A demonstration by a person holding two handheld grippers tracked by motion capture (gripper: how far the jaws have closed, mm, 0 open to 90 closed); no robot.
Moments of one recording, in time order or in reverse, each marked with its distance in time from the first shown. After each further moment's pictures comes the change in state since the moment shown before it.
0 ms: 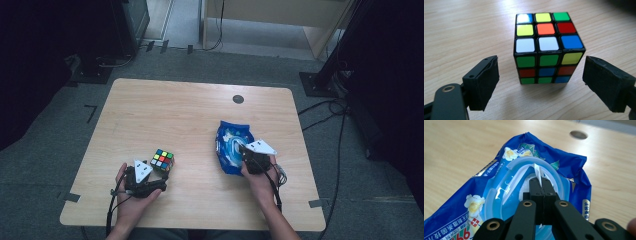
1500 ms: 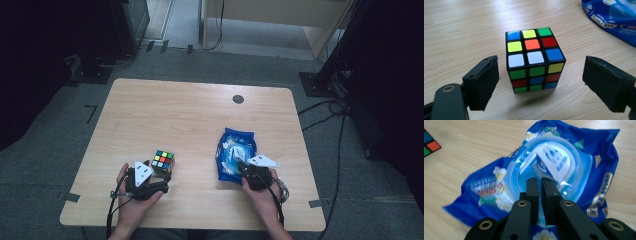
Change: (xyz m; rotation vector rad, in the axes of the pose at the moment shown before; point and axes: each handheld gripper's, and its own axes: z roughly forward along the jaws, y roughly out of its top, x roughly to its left) left arm -0.009 0.006 -0.012 -0.046 -0.030 0.007; right arm 0.011 -0.031 -0.025 0.114 0.078 0.070
